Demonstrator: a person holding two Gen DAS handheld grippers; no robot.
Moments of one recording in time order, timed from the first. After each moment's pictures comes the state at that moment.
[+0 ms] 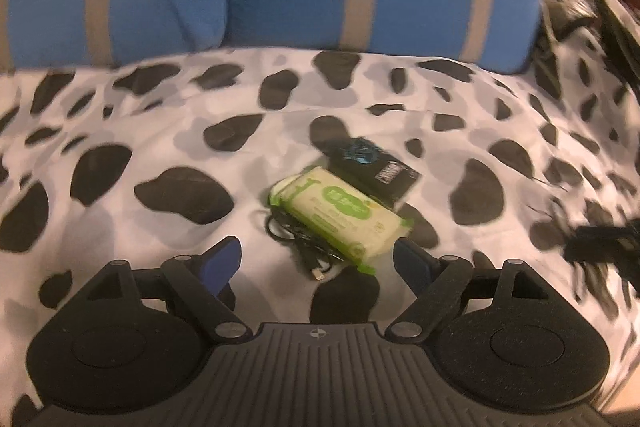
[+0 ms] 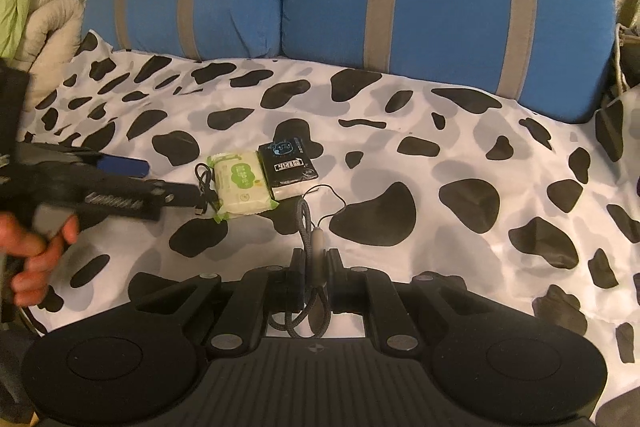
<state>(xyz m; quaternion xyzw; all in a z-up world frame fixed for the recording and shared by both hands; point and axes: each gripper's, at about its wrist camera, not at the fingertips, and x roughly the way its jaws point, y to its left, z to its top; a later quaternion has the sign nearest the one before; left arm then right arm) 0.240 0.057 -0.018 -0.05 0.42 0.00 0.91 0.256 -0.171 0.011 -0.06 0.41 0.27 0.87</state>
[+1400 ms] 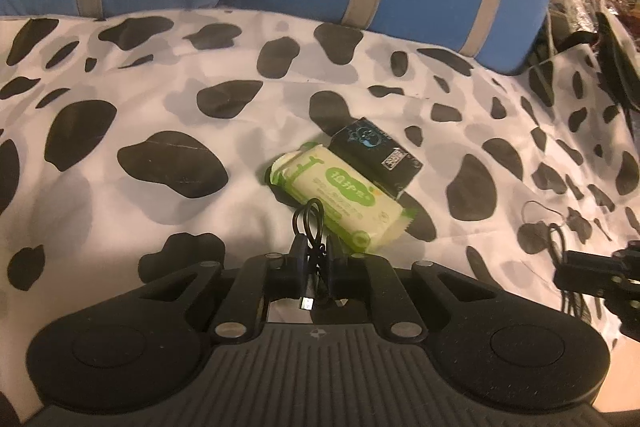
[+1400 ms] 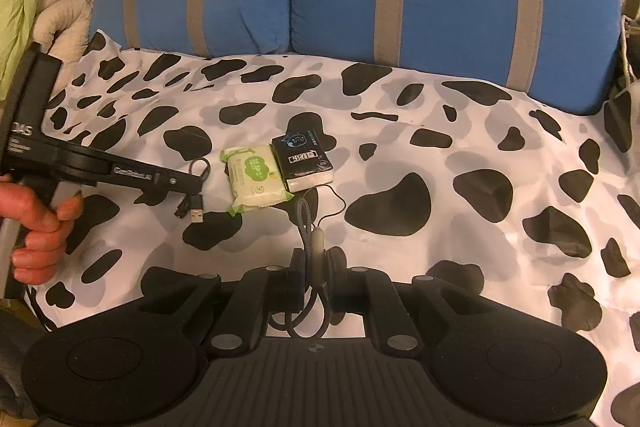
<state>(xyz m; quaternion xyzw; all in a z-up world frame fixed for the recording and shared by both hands) 0.247 0.079 -0.023 -0.11 0.45 -0.04 0.88 0.248 -0.166 0.006 -0.05 0.41 0.28 0.87</state>
